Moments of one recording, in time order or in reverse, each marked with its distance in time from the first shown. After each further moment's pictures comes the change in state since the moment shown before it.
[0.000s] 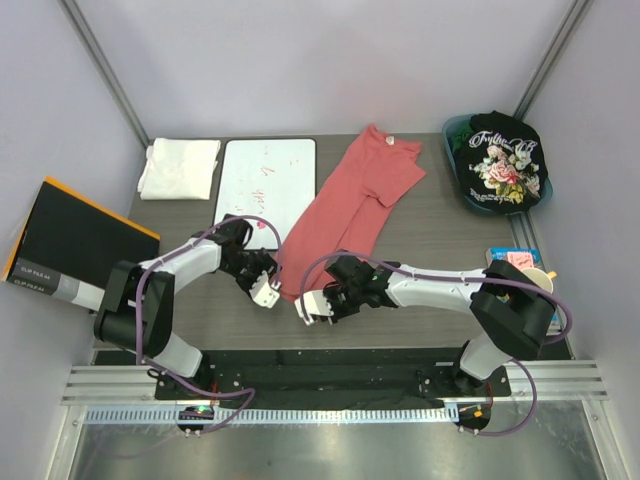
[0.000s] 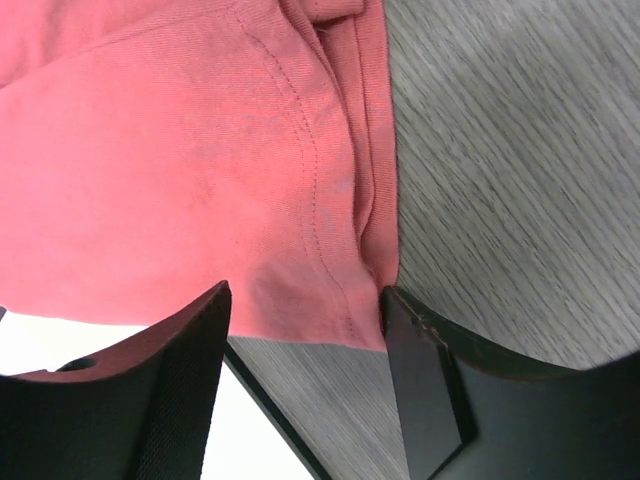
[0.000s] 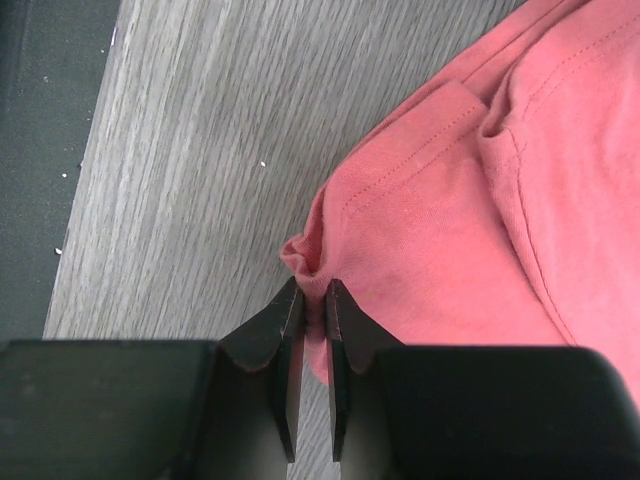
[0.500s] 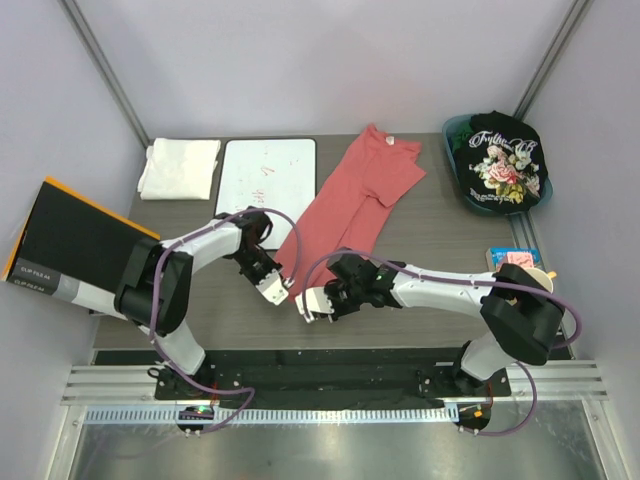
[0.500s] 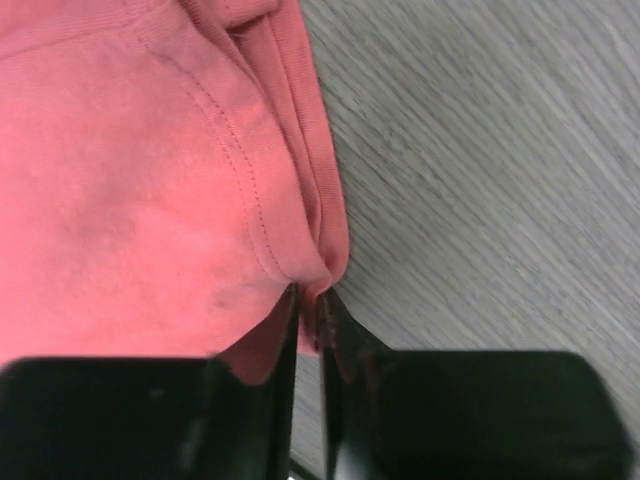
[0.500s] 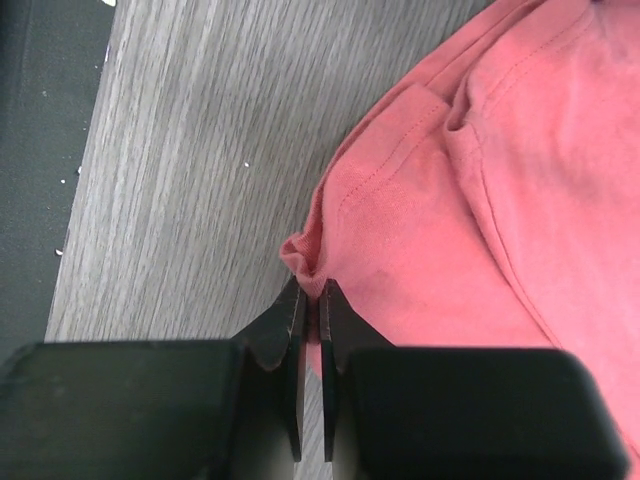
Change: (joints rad) left arm -0.097 0.154 0.196 -0.251 -0.172 -0.013; right arm 0.000 -0.043 -0.001 0.000 0.009 0.018
